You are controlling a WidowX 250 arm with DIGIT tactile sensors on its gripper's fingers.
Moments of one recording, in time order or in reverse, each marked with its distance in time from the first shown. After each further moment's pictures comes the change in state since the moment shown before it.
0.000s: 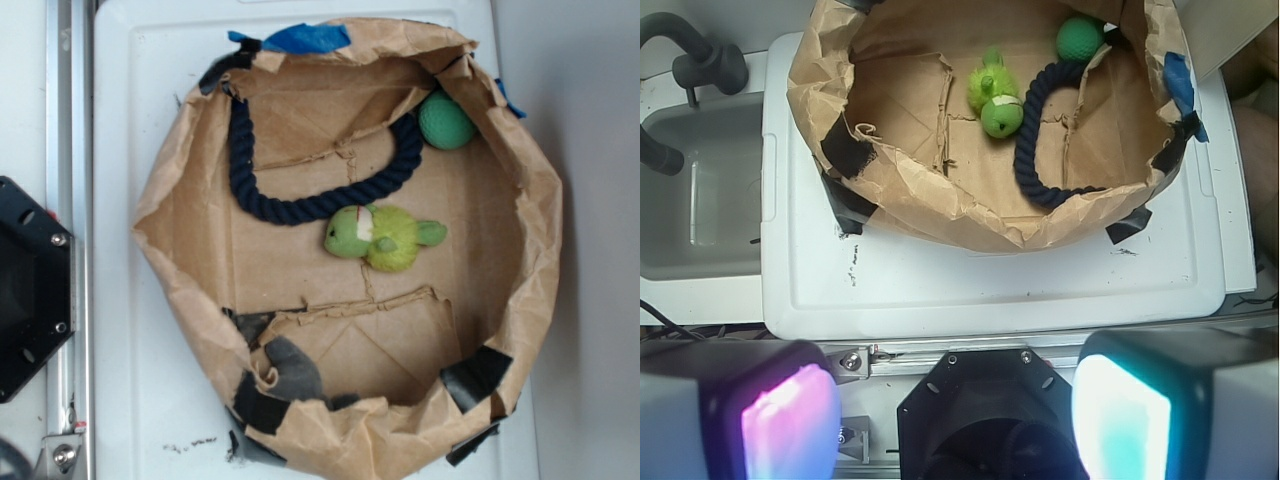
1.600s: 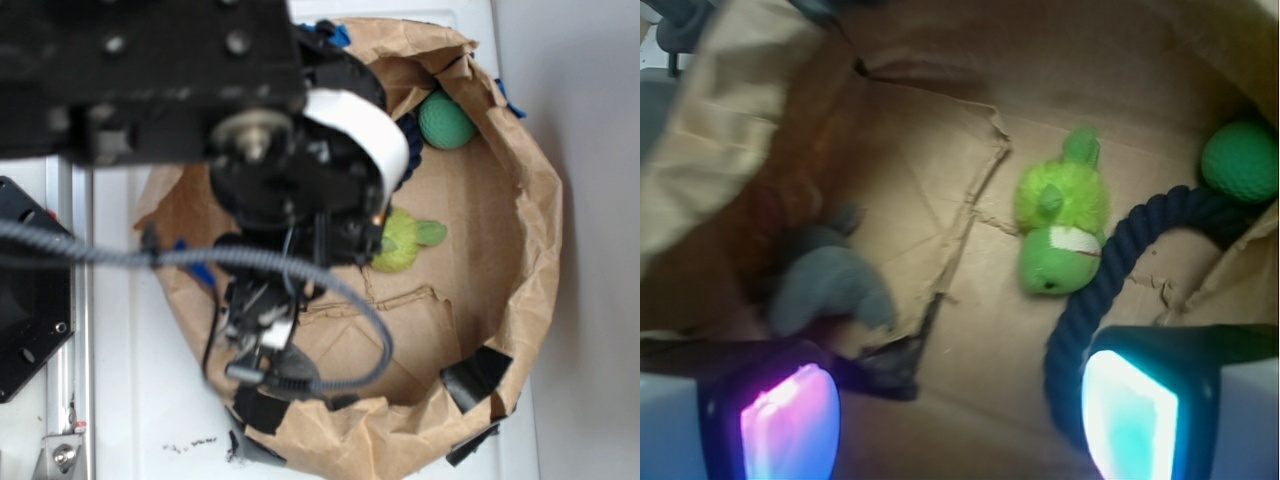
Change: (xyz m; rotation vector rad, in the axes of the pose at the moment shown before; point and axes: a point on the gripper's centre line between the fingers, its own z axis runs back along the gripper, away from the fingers) arm 0.104 0.030 -0.128 -0.134 0.015 -0.339
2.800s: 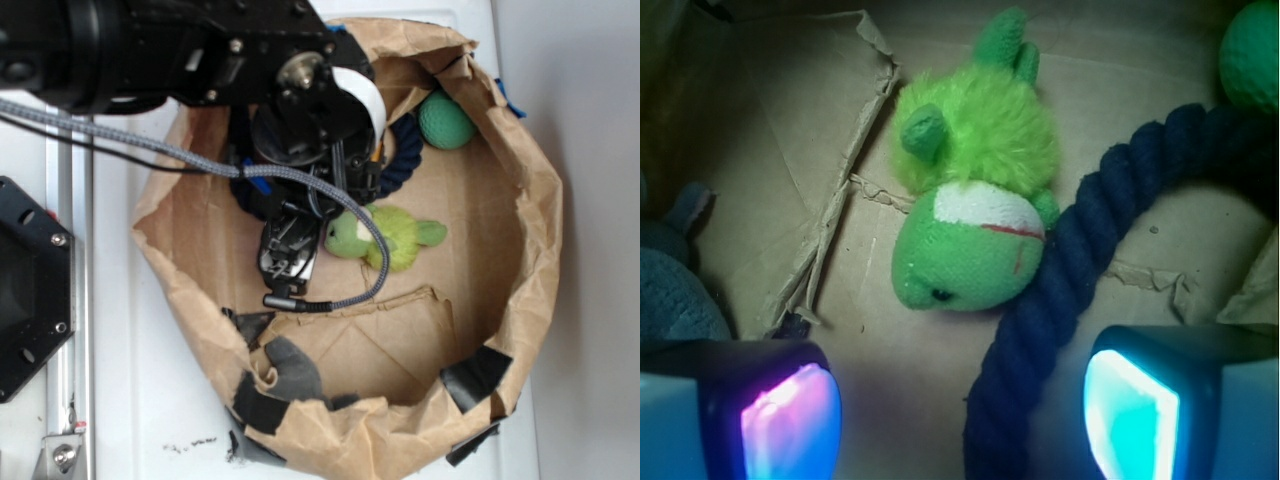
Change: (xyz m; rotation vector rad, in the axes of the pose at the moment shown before) arm -0.007 0.036 -0.059 -0.022 -0.025 0.062
